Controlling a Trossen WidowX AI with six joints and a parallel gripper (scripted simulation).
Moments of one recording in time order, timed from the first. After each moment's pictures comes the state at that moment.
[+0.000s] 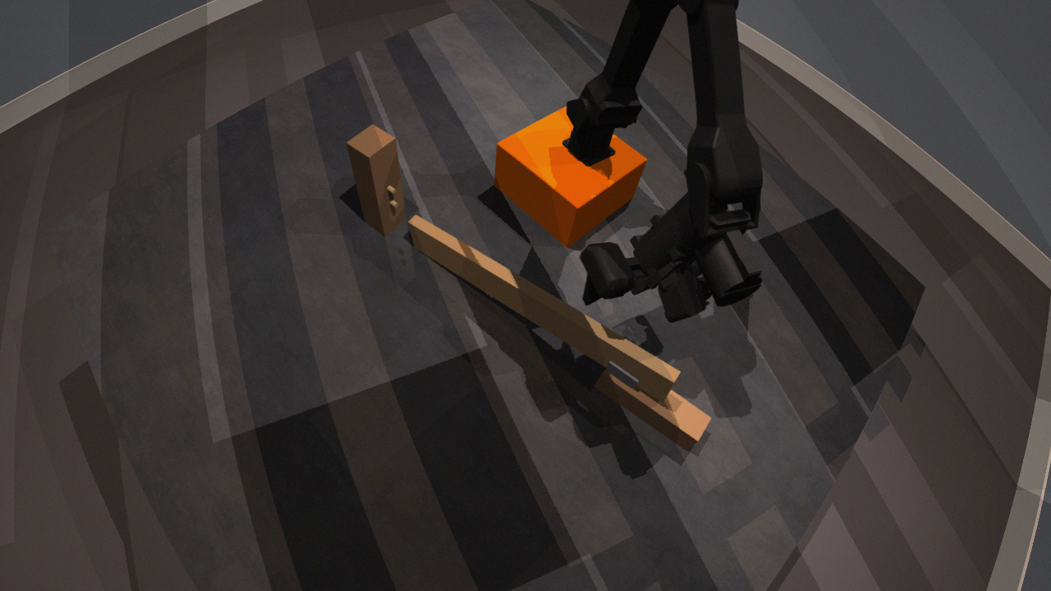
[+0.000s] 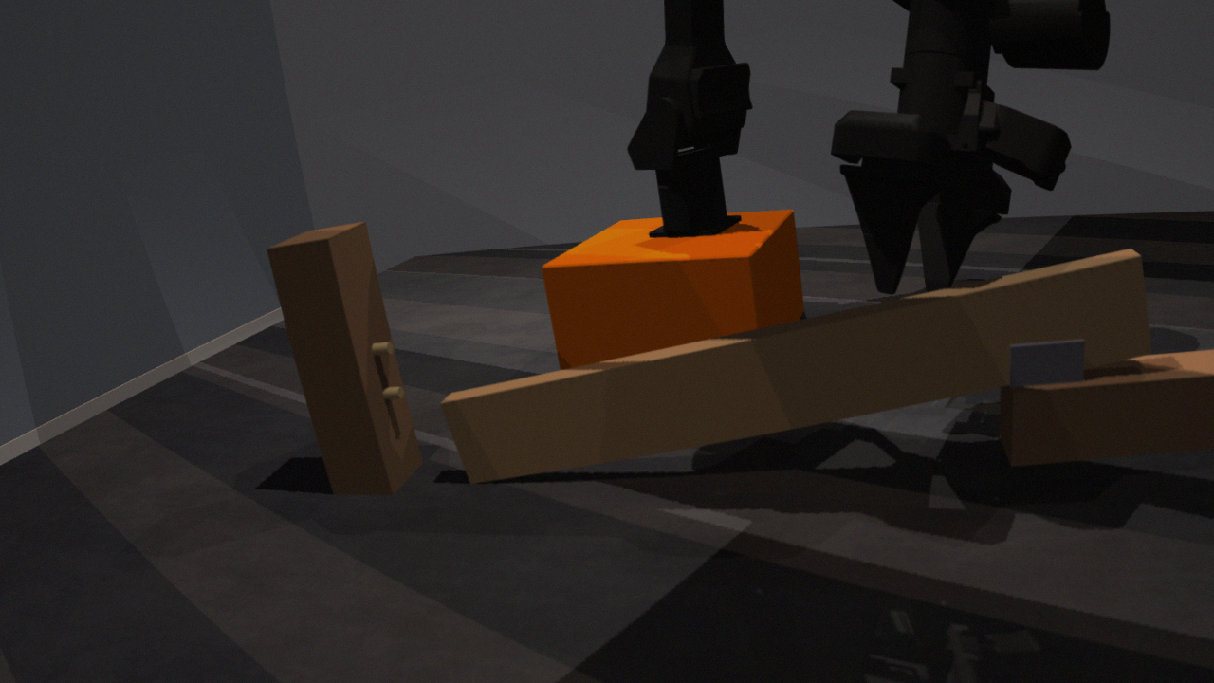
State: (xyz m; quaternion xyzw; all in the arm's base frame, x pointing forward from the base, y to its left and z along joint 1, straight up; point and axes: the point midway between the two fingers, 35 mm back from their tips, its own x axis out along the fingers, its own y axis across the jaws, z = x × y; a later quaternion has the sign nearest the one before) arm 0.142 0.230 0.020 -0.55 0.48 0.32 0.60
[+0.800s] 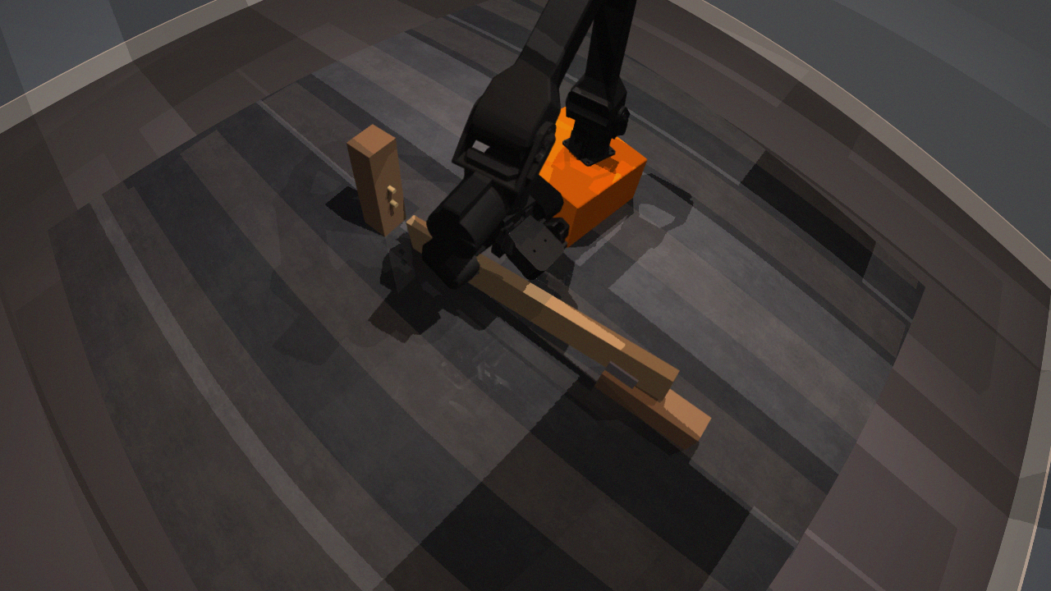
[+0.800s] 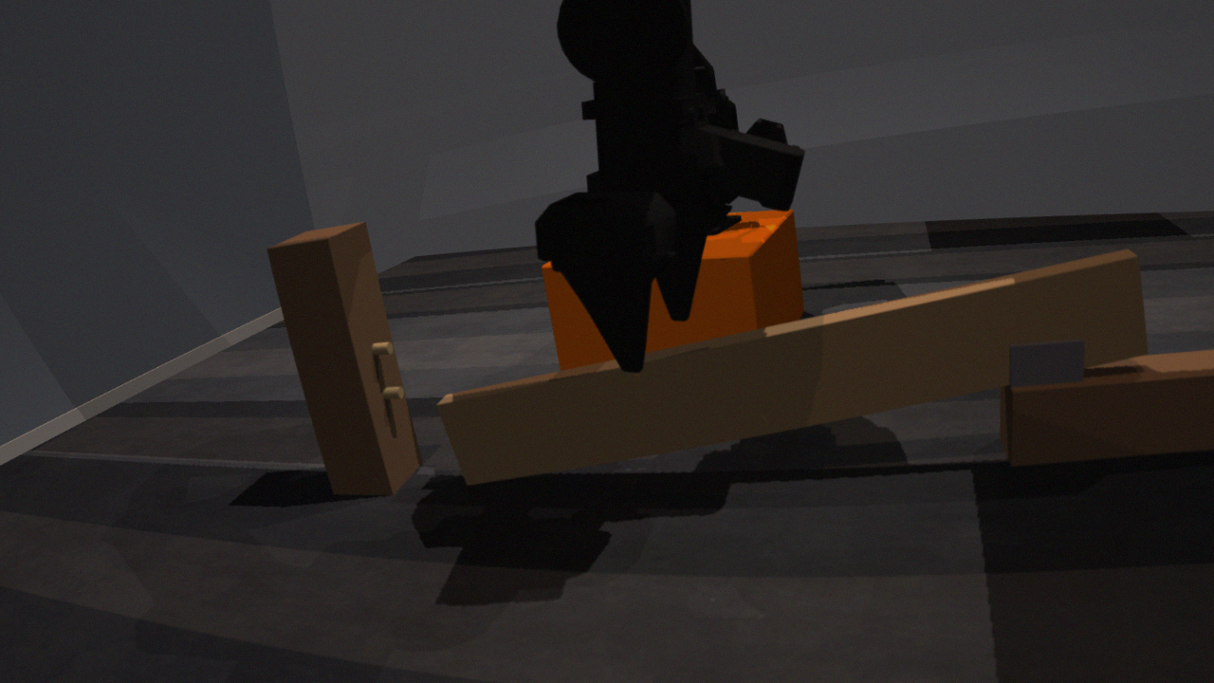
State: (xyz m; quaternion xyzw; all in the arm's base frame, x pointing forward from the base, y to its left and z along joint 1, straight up) arm 0.259 0.091 0.026 -0.56 0.47 0.50 0.45
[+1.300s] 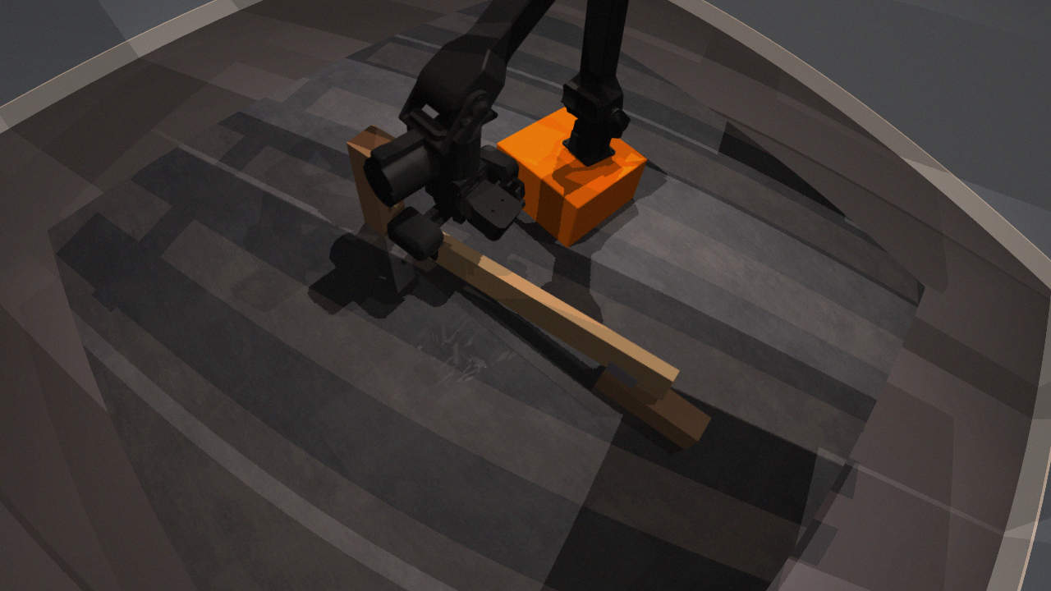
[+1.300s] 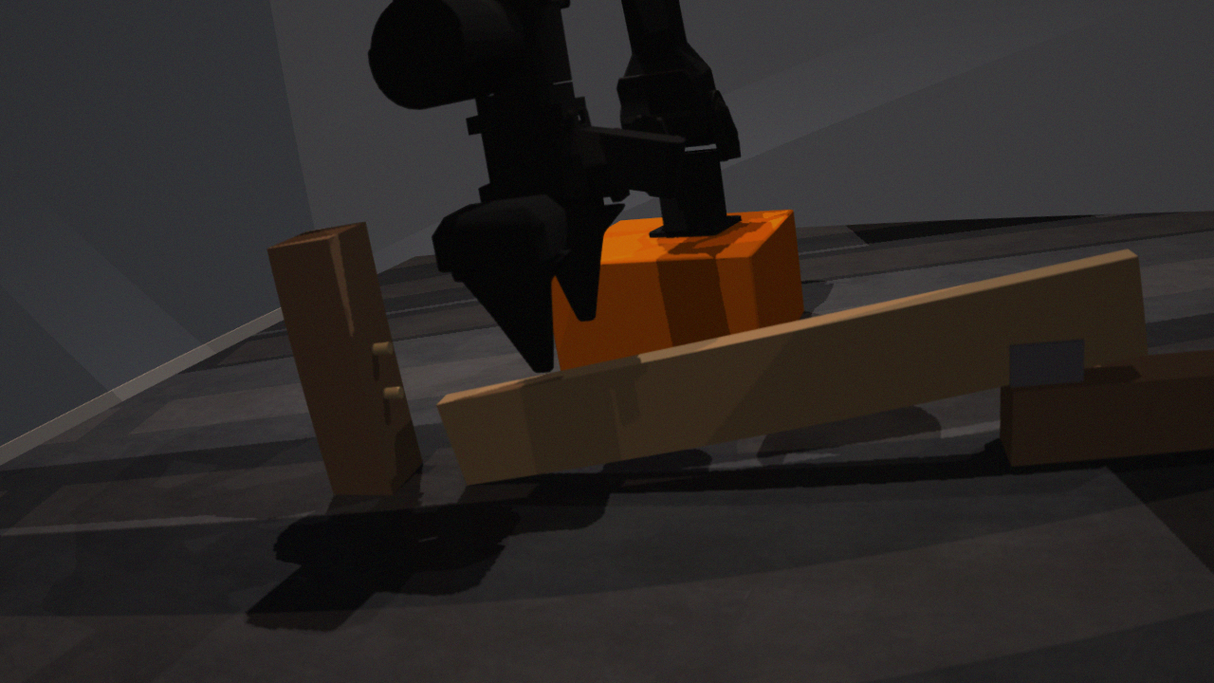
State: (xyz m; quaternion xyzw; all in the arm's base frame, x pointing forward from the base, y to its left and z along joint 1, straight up) arm 0.275 0.032 0.030 -0.57 0.42 0.56 0.43
